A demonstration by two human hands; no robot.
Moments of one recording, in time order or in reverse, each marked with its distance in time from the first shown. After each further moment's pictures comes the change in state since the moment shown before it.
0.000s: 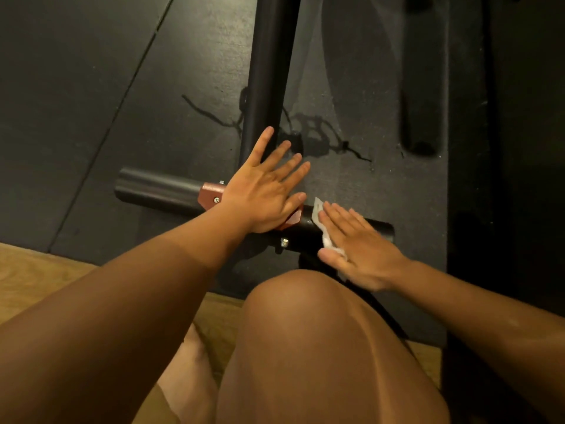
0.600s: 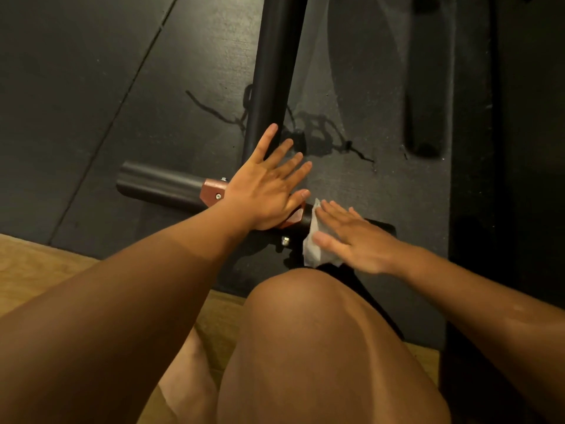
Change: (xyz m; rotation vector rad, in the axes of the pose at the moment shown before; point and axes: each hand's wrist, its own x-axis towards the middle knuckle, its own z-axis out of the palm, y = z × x) left_hand 0.001 0.000 0.001 0.002 0.010 -0.007; right_hand 0.014 -0.010 -0.028 0.210 -0.141 0.068
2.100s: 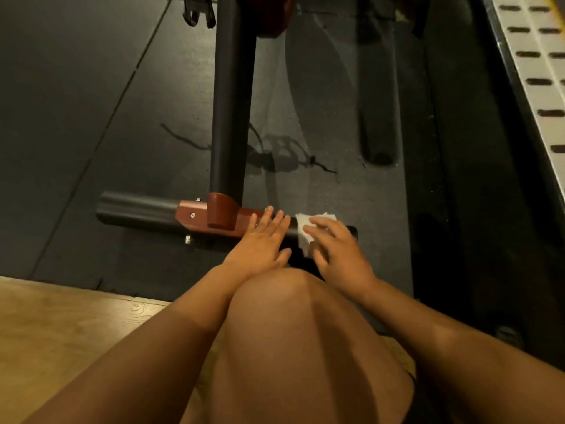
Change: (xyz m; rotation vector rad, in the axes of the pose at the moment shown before) left_hand -0.023 0.079 0.015 -0.788 -0.257 -0.065; right_hand -0.029 0.018 0.052 0.131 0.688 -0.048
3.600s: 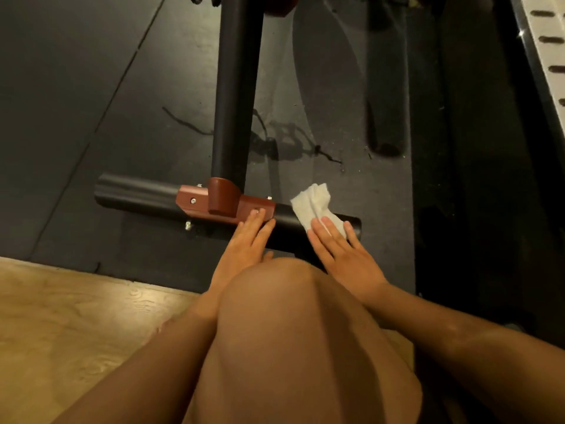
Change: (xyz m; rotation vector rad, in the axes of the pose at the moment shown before) left_hand -0.034 -0.020 0.044 -0.135 0.381 -0.013; right_hand -0.025 0.031 0.015 -0.612 -0.296 -0.226
